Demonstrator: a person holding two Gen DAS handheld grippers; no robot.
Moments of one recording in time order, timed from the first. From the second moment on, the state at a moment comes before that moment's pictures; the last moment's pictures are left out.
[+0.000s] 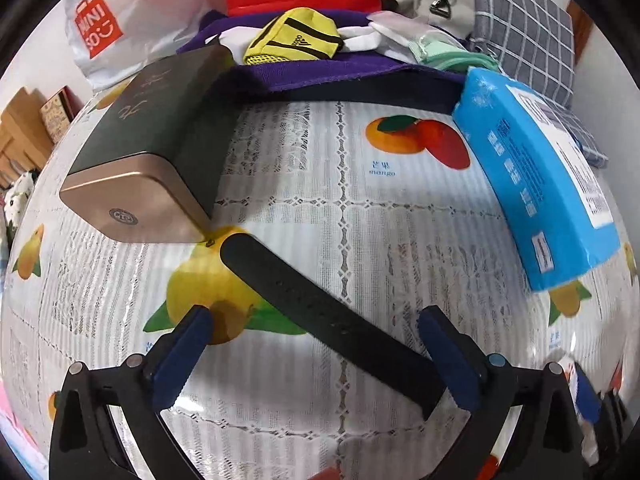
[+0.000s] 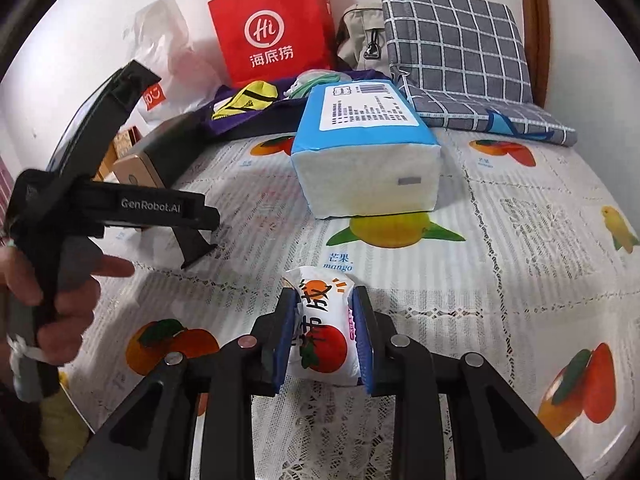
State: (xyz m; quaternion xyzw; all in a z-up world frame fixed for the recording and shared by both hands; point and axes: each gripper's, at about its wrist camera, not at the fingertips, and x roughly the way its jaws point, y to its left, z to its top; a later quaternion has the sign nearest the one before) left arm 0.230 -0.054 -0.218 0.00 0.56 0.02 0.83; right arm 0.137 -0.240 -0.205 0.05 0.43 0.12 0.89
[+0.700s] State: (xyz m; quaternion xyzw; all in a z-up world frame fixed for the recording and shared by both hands) left arm 0.201 -0.028 -0.209 0.05 0.52 -0.06 0.85; right arm 0.129 -0.242 -0.202 0.04 0.43 0.11 0.89
